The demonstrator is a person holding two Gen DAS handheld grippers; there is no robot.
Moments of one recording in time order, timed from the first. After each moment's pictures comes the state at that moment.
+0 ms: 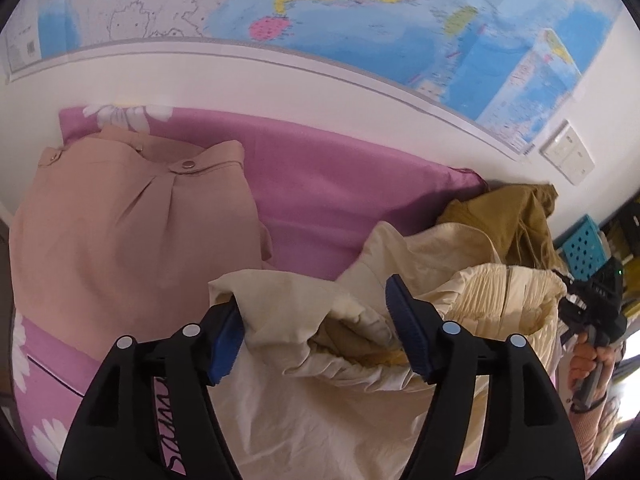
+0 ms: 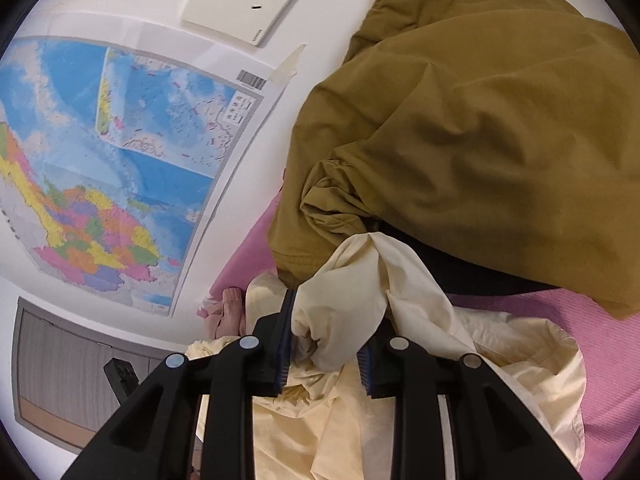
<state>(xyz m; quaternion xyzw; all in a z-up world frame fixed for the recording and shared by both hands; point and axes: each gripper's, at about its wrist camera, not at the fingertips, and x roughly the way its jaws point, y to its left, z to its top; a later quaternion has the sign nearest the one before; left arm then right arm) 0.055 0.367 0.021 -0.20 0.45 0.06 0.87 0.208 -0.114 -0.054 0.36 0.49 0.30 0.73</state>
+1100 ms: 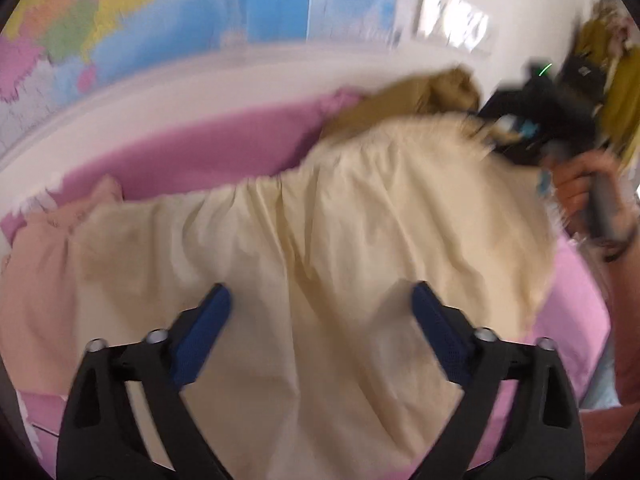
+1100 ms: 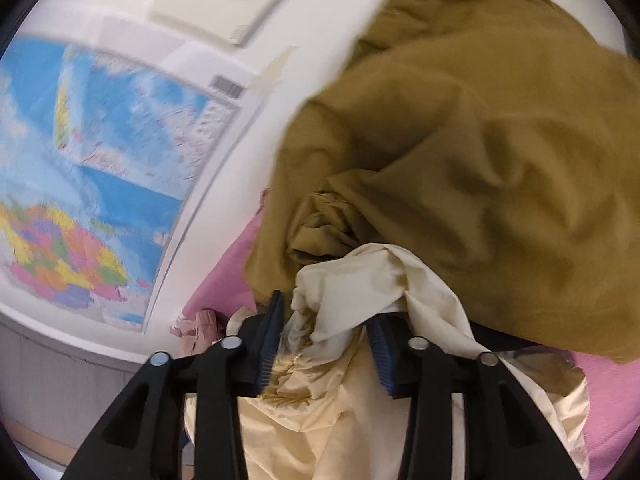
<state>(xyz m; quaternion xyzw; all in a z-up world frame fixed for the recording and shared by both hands) 0.039 0.229 -0.018 -0.01 0.44 -0.07 0.90 0.237 -0.086 -0.046 0.32 0.49 0.26 0.76</state>
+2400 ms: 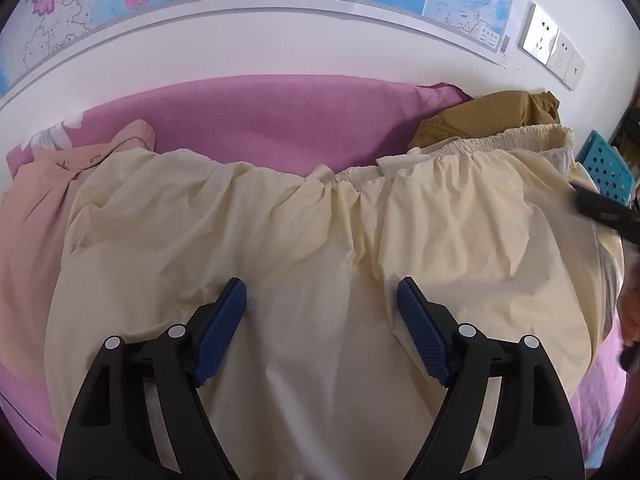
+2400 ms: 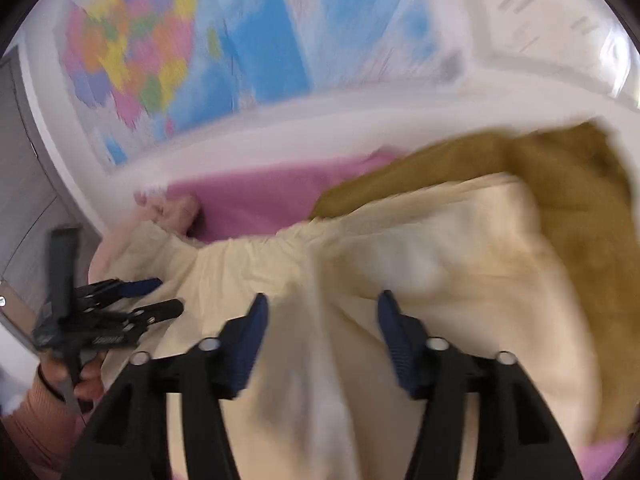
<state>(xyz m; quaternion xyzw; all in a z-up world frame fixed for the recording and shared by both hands) 0.082 0.273 -0.060 -0.07 0.44 0.02 0.89 0.144 -0.027 -0.030 0.01 0.34 0.35 0.87</state>
